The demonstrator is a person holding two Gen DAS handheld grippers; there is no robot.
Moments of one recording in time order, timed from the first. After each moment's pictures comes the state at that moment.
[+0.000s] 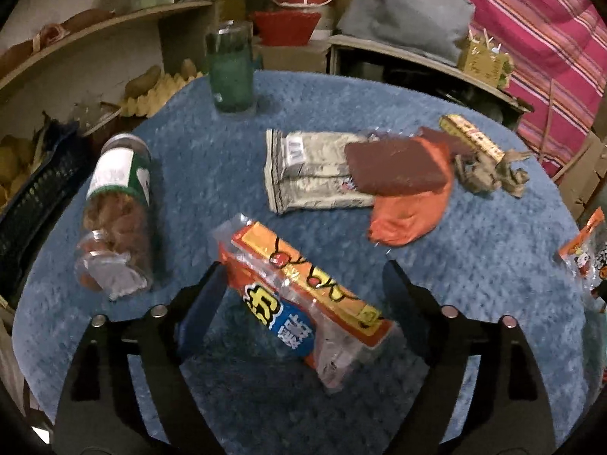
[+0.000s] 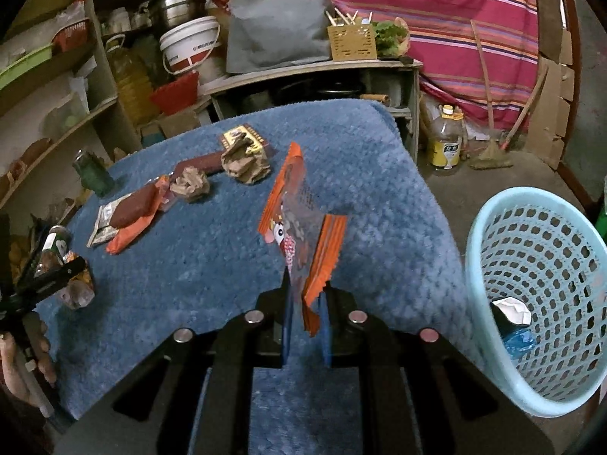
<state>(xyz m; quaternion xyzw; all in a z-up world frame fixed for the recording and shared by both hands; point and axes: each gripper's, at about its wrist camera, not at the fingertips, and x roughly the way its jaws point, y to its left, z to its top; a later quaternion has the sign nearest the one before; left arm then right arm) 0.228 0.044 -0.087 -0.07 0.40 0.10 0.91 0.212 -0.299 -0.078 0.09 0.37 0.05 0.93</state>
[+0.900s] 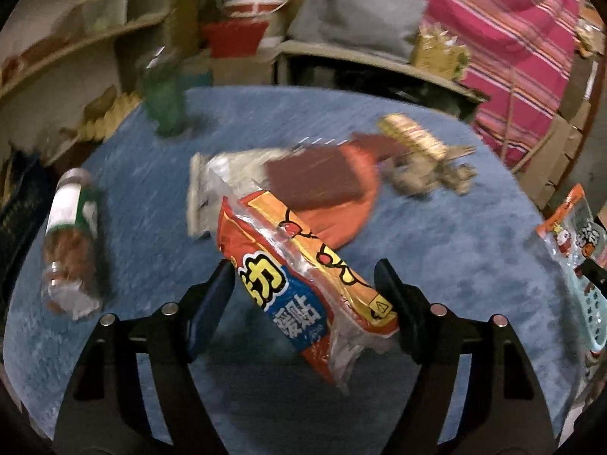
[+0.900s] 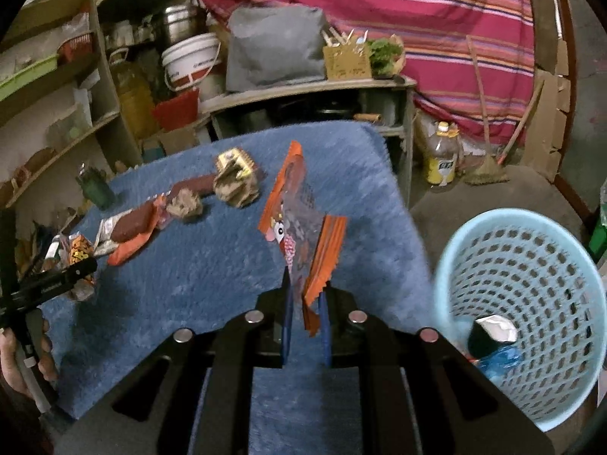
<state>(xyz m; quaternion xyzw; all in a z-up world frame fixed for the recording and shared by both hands) 0.236 -0.009 -0.058 -0.05 0.38 0.01 0.92 0.201 -0.330 -0.057 0.09 0.33 0.05 0.94</state>
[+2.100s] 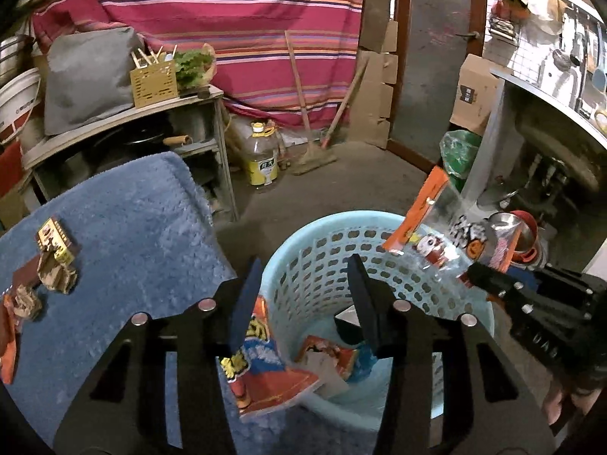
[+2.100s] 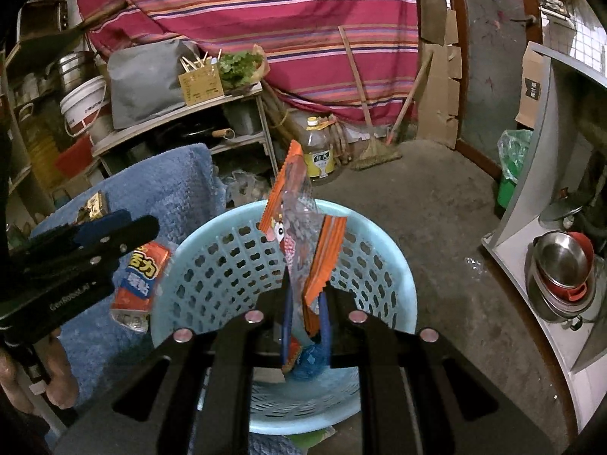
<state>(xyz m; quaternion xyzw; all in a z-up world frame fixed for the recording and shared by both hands) 0.229 -0.386 -0.031 0.09 0.32 -0.30 0.89 0.137 -0.541 -0.054 0.13 0.34 -0.12 0.92</state>
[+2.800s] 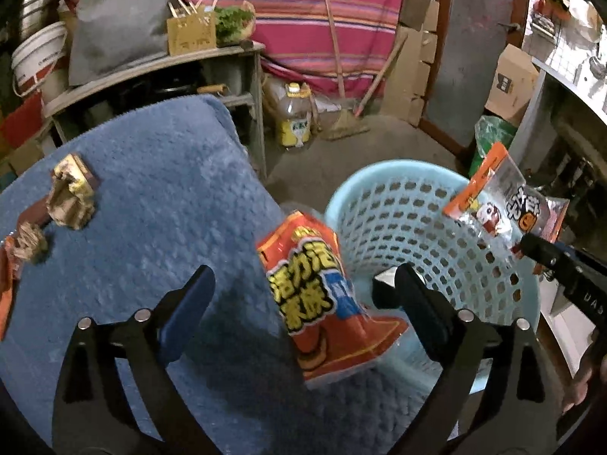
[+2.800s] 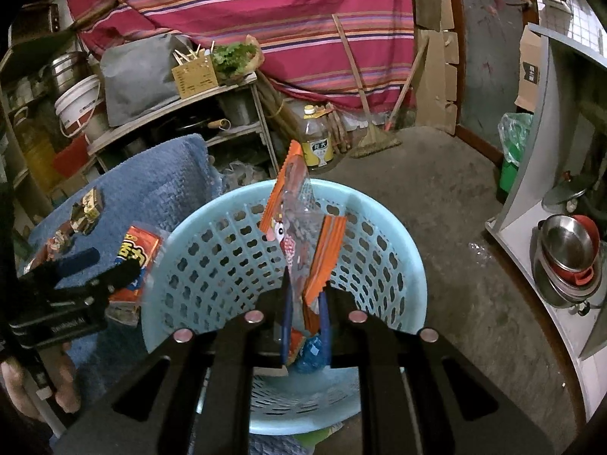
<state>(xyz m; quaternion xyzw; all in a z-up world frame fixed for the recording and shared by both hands) 0.245 -0.352 -0.080 0.08 0.39 -0.24 0.89 0.141 -0.543 -0.073 0.14 0.35 -0.13 0.92</state>
